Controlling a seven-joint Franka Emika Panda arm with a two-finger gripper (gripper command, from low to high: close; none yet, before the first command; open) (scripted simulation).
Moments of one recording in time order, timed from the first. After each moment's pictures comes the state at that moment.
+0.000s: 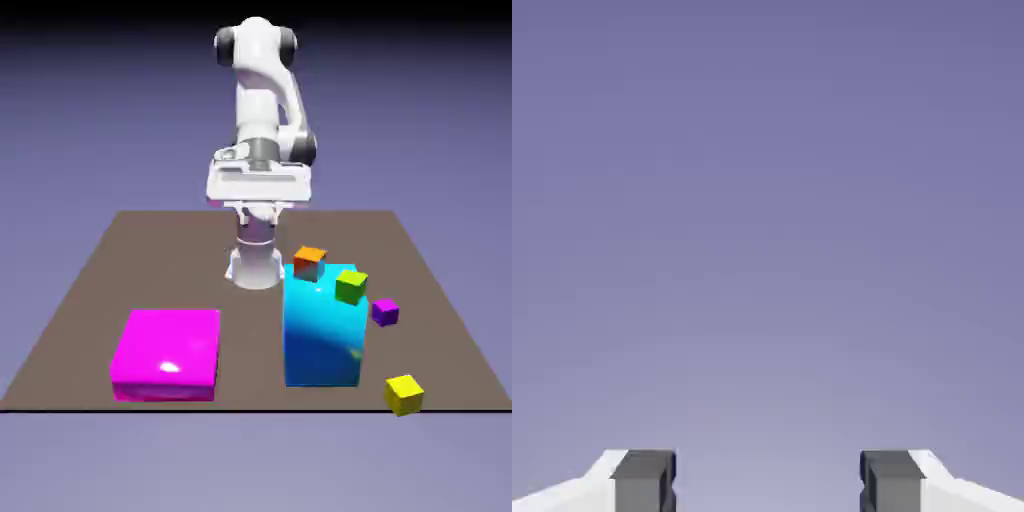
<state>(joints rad) 0.02 -0.53 0.01 -2.77 0.00 3.00 0.75</state>
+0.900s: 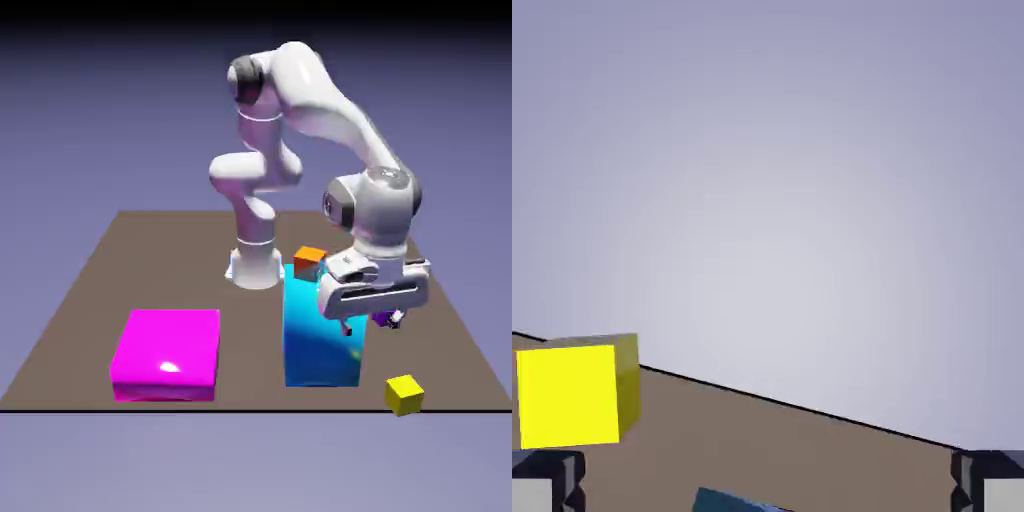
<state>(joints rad) 0.20 0.43 0.20 -1.79 -0.09 2.14 0.94</state>
